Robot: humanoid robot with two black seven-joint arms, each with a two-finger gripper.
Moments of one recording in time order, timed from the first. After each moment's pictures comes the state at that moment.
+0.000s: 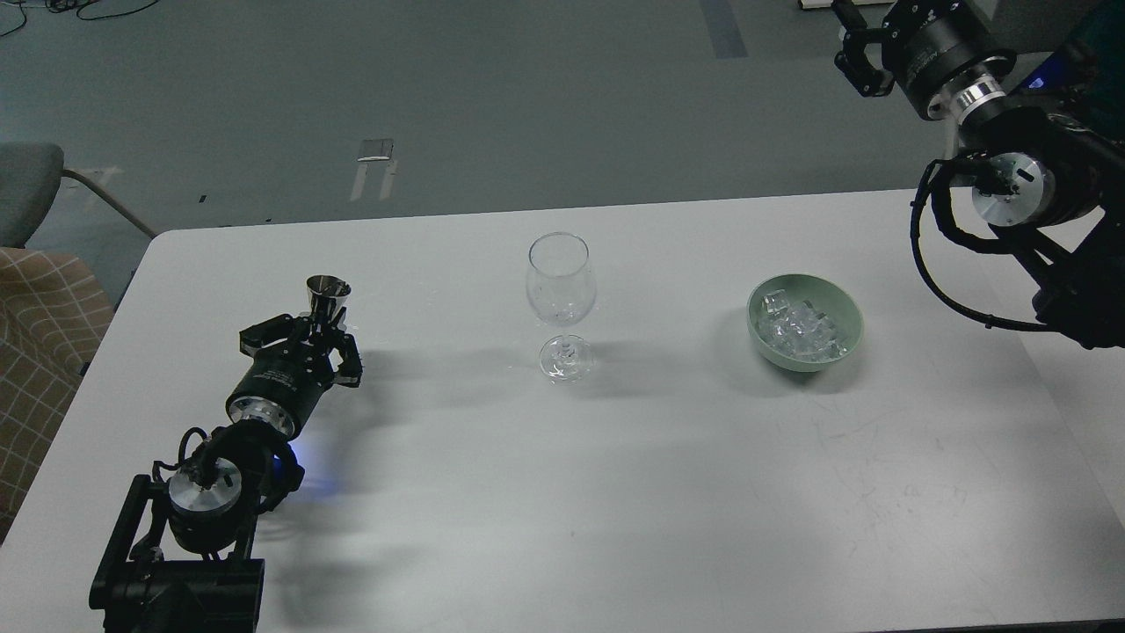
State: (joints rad) left arm -0.18 -0.04 -1.76 -1.09 0.22 -0.16 0.27; right arm 1.02 -0.41 0.61 0.72 -0.12 0.18 0.35
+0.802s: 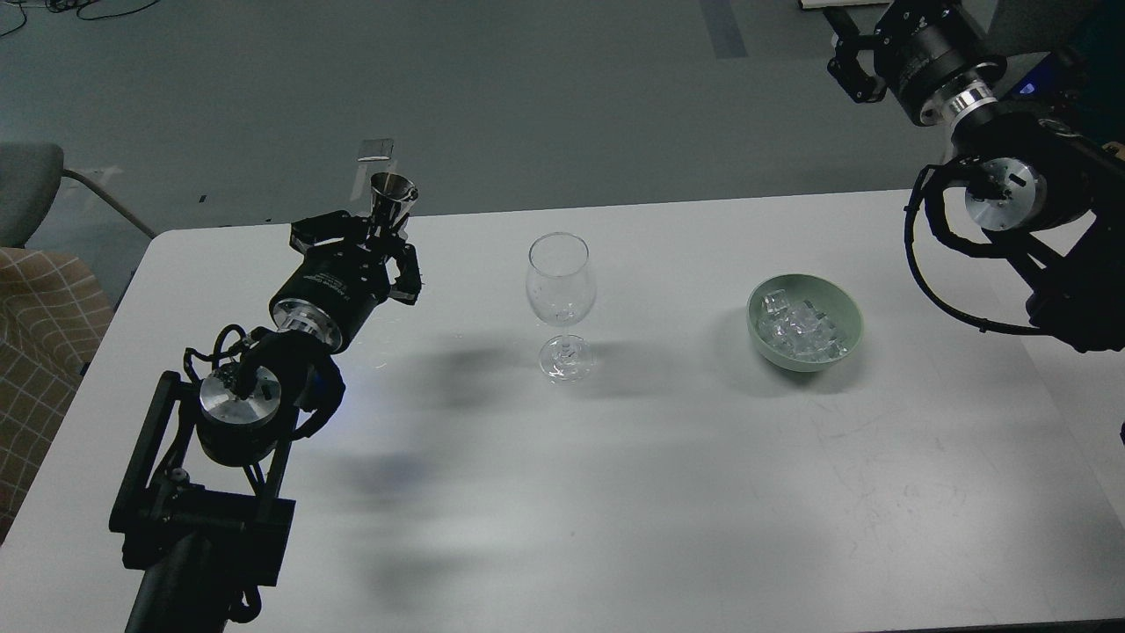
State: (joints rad) left arm -0.28 -0.04 -1.53 -1.41 0.22 0.17 0.28; right arm 1.01 -0.40 0.61 0.72 -0.13 0.18 0.35
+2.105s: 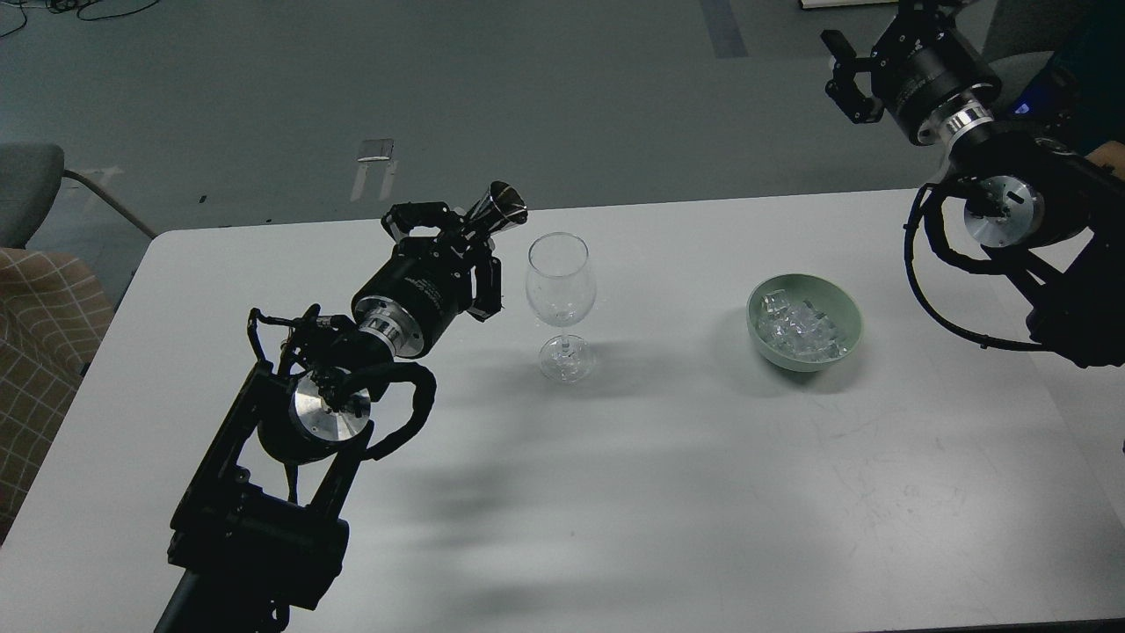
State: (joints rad) left arm -0.28 -0.04 -1.28 -1.57 0.50 0.28 0.28; right arm 0.98 -0.41 0.61 0.74 -0.13 0.18 0.34
